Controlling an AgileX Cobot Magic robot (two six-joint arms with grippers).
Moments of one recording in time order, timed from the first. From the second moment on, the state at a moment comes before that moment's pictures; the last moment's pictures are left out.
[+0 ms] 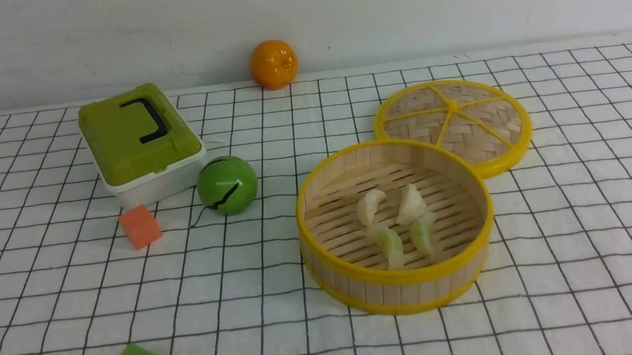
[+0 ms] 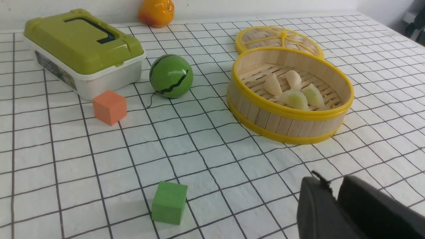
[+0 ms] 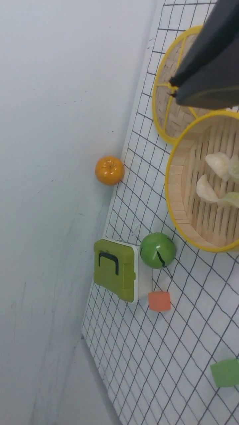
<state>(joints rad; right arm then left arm) 0.44 0.52 -0.63 0.14 0.27 -0.06 -0.63 0.10 -0.44 0.20 0.67 -0.33</state>
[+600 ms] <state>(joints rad) -0.05 0.02 0.02 0.07 0.15 0.07 -0.63 0.10 -0.44 0.20 0.68 -0.33</state>
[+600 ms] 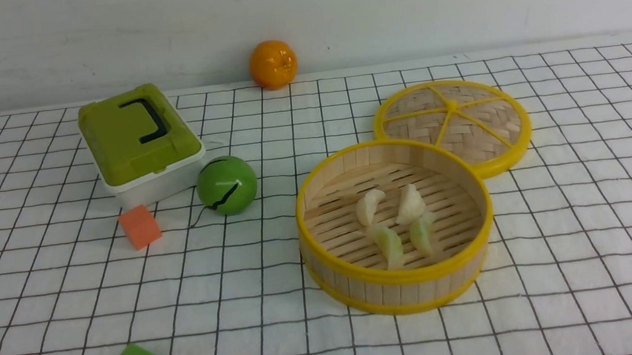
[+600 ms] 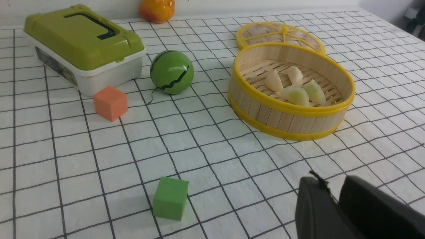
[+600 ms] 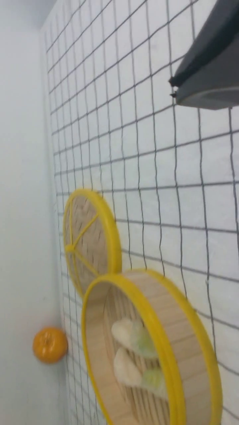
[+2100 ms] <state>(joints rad) -0.09 -0.01 0.02 0.02 0.39 0.12 -0.63 0.10 -0.44 0.20 0.68 -0.33</state>
